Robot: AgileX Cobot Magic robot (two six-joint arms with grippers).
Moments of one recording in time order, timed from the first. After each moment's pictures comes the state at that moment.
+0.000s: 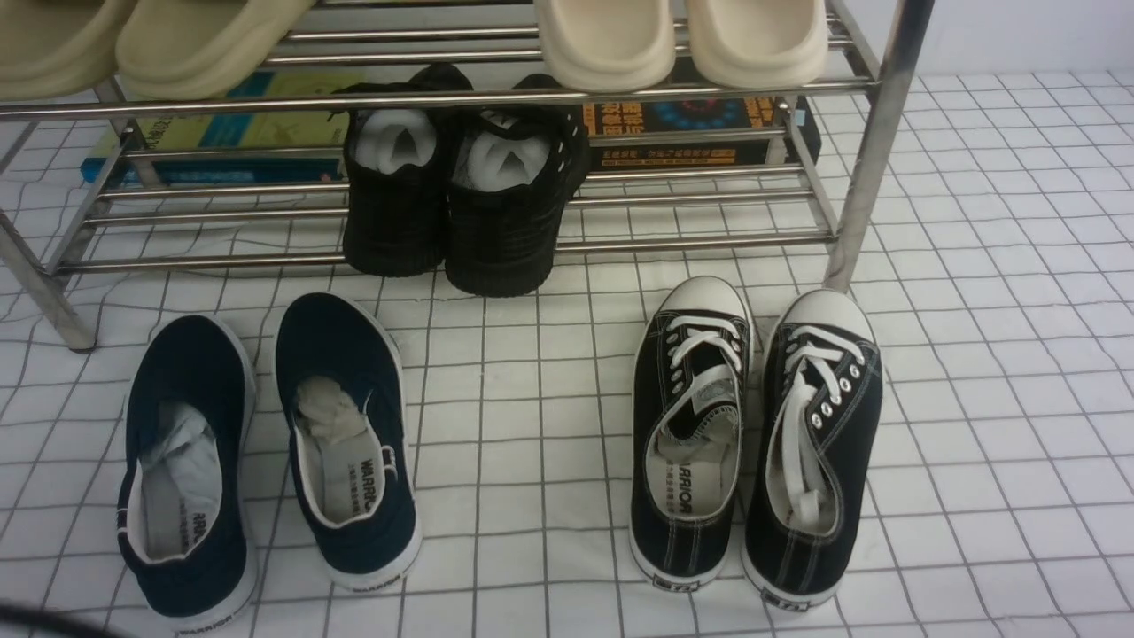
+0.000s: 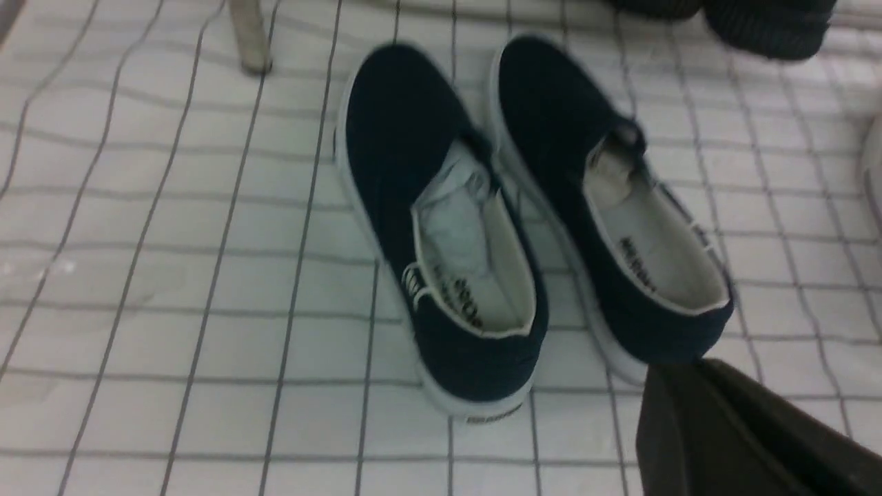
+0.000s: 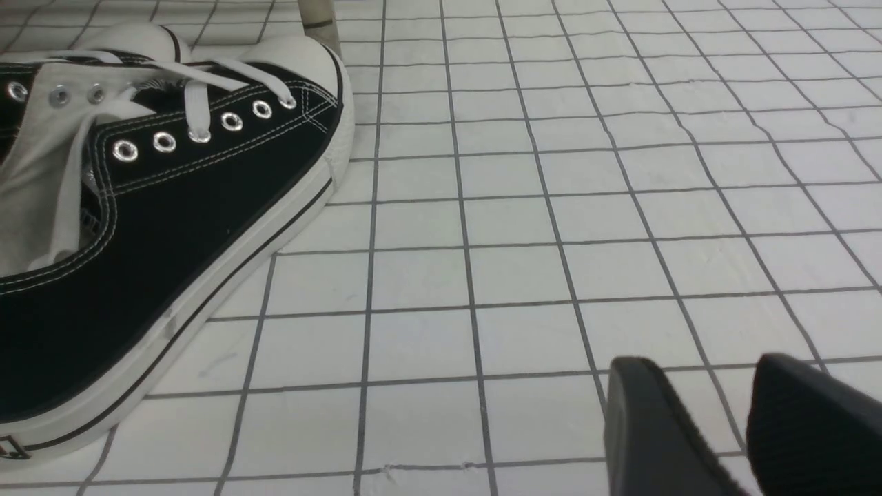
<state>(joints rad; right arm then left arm) -0.02 -0.01 0.01 0.04 0.39 0.02 0.18 0.10 -0.54 -0.27 0.93 0.13</state>
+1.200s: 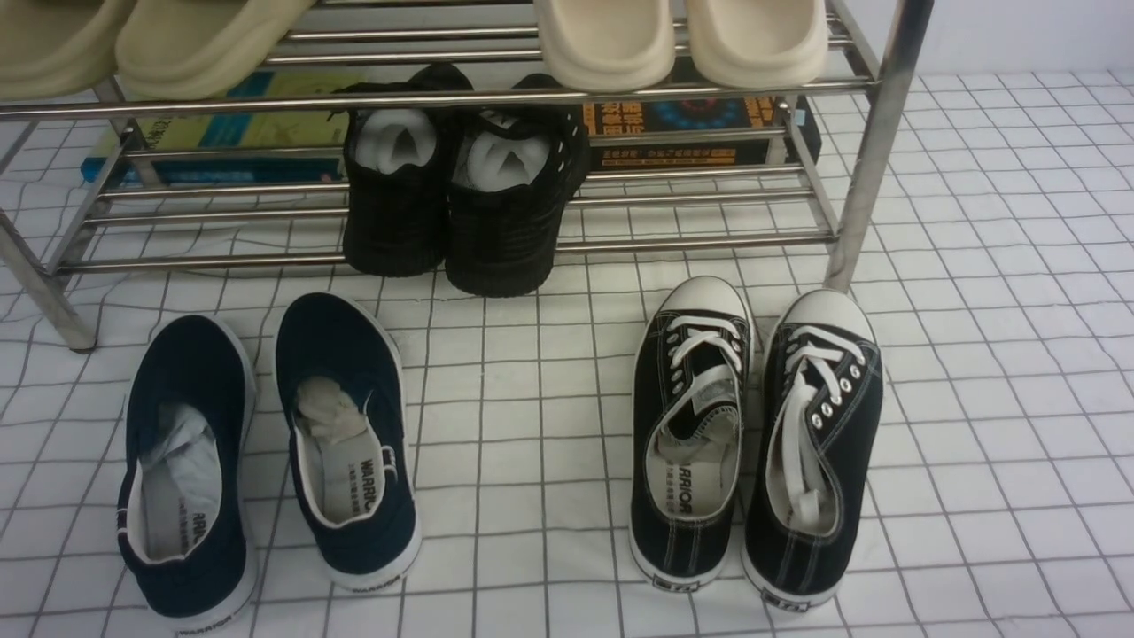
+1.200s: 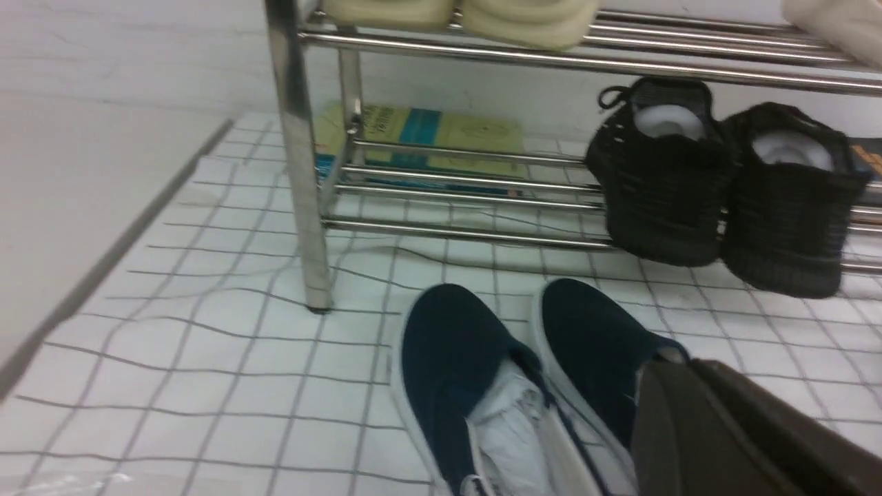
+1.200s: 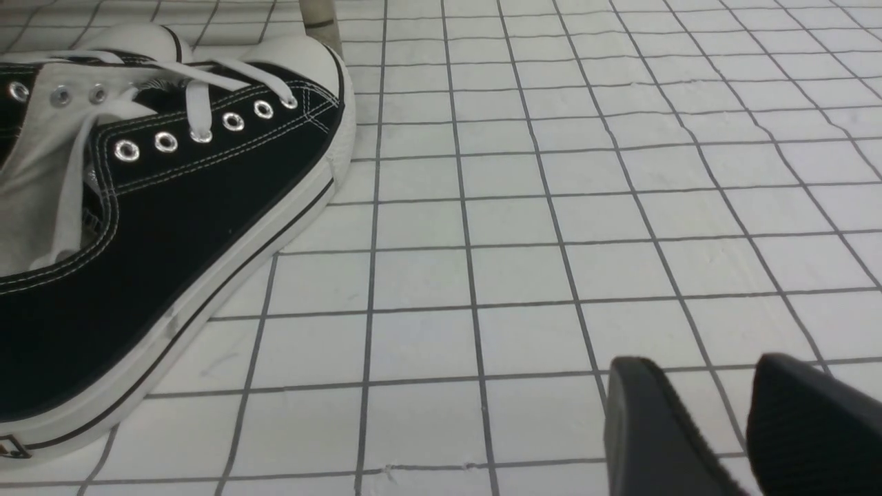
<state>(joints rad) -0.02 -0.01 0.01 0.04 0.39 0.02 0.18 -0.02 -0.35 -0.21 0.57 0.14</state>
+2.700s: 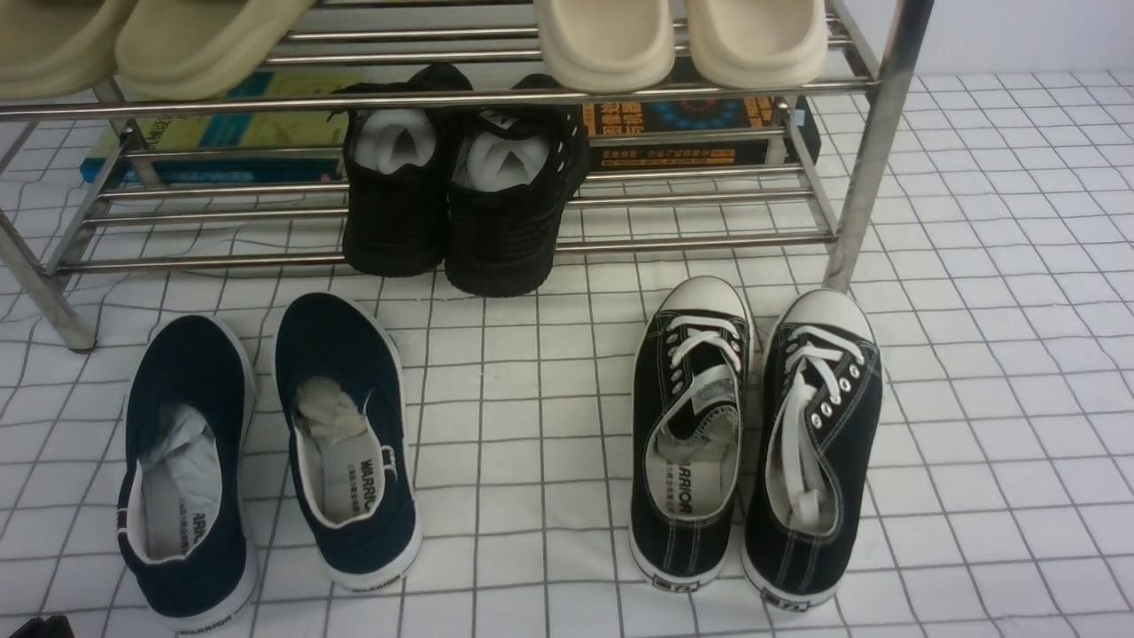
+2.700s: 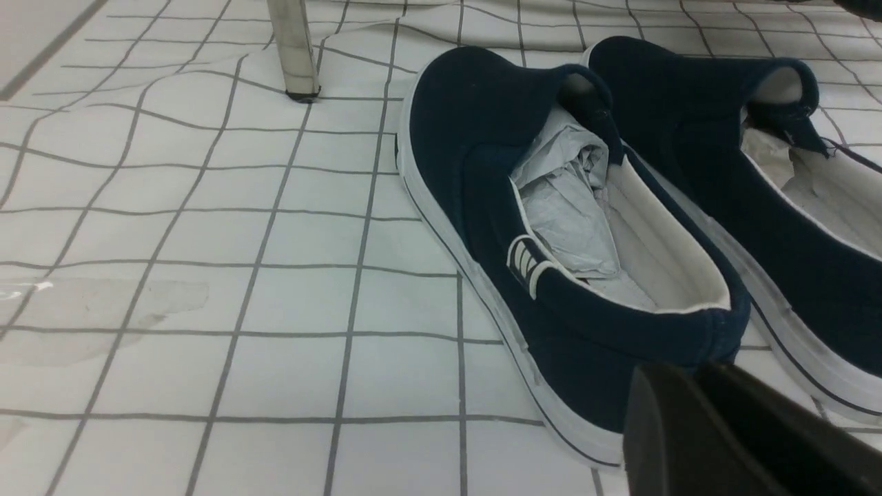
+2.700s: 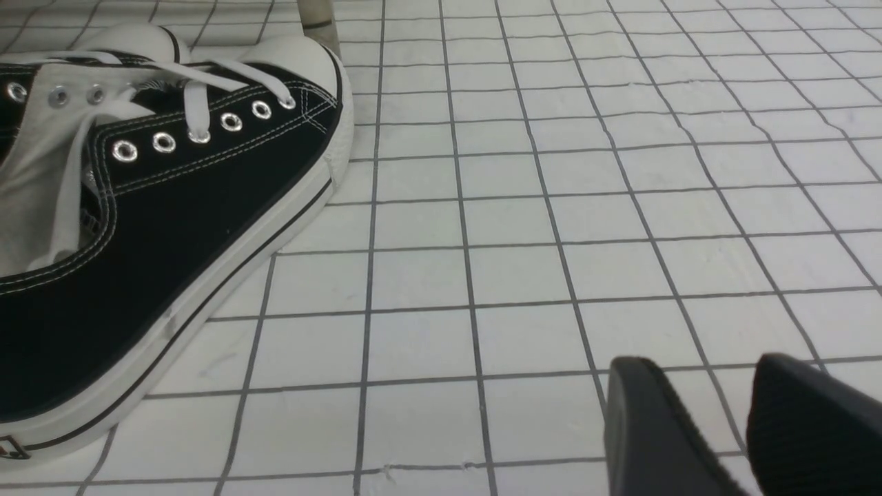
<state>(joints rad) -0.02 -0.01 0.01 0.04 0.39 0.02 -0.03 -0.02 0.03 0.11 0.37 -0.12</state>
